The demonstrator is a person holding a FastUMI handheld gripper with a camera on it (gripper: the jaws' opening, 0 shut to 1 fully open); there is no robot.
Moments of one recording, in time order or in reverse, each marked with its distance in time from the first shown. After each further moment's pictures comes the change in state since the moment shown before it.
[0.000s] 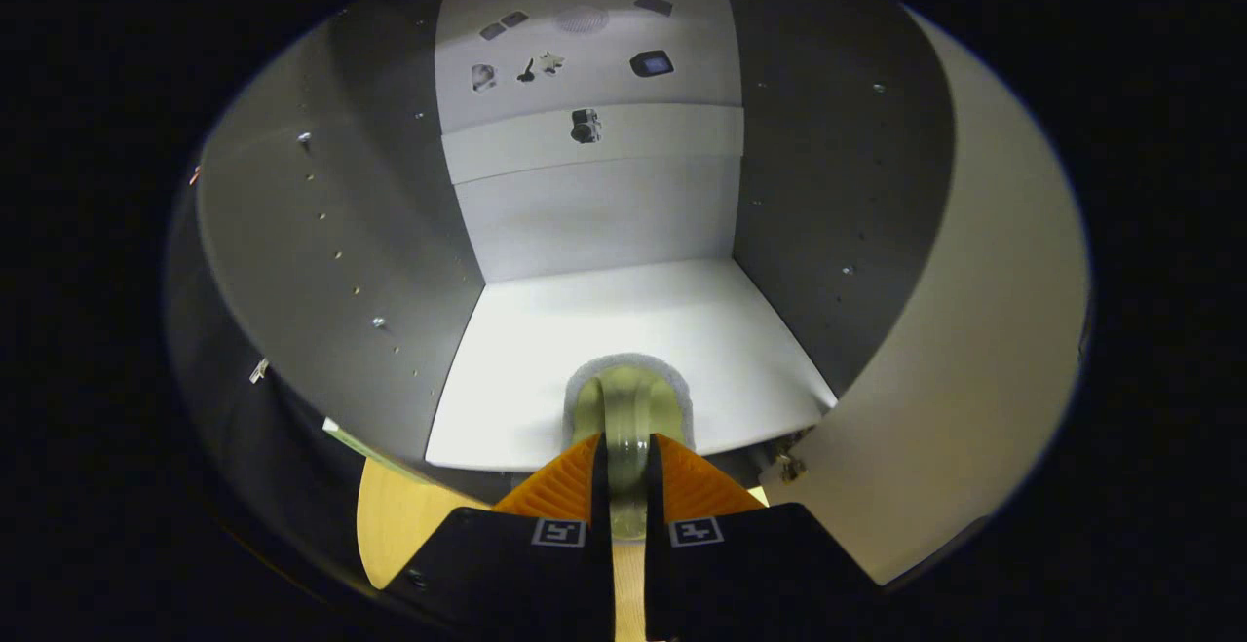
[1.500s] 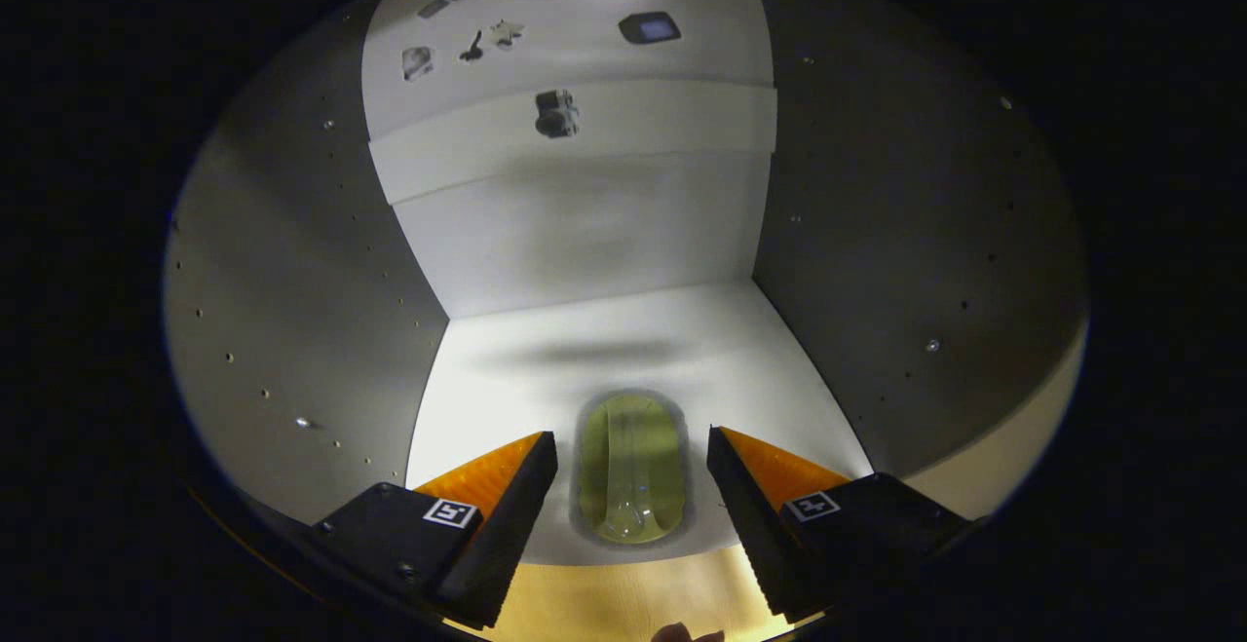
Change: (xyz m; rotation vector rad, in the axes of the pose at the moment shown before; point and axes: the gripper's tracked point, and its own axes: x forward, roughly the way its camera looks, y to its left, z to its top) arm 0.060 -0.002 0.053 0.027 -0.009 -0.009
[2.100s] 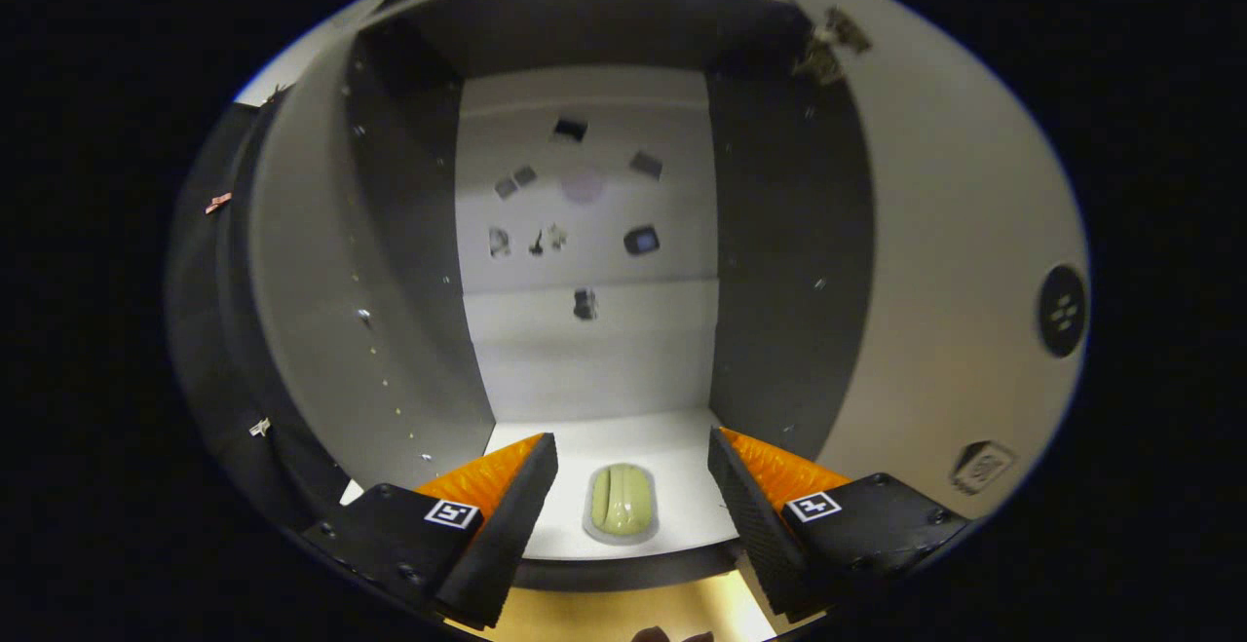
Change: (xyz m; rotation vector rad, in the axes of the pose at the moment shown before) arm -0.190 -0.004 0.066 -0.054 -0.537 -0.007
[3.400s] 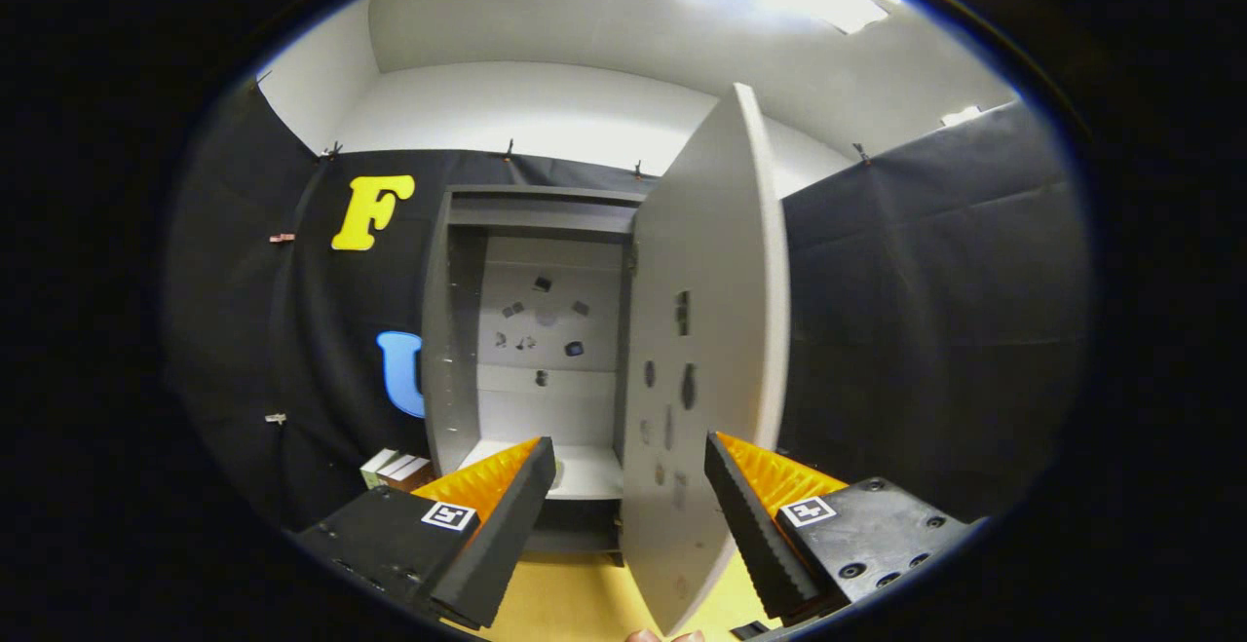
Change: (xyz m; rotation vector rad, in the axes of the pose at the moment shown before) arm -0.342 -0.165 0.050 -0.062 -0.245 -0.108
